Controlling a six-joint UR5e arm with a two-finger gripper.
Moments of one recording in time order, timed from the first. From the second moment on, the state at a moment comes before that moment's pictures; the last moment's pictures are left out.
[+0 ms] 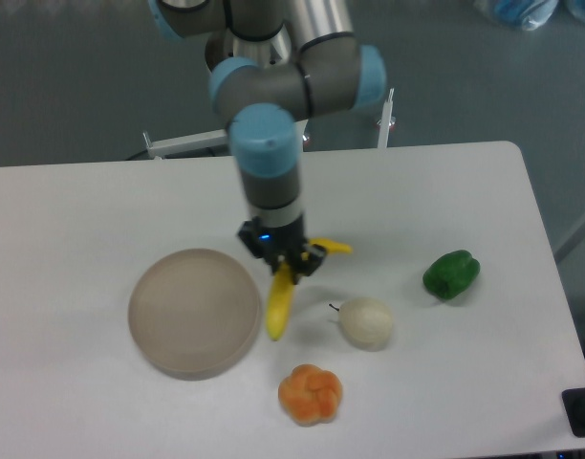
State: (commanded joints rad) arm 2.27 -1.82 -1.79 -0.92 1.60 0.95
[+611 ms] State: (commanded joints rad) arm 2.42 -1.82 -1.74 -0.93 1.60 1.22
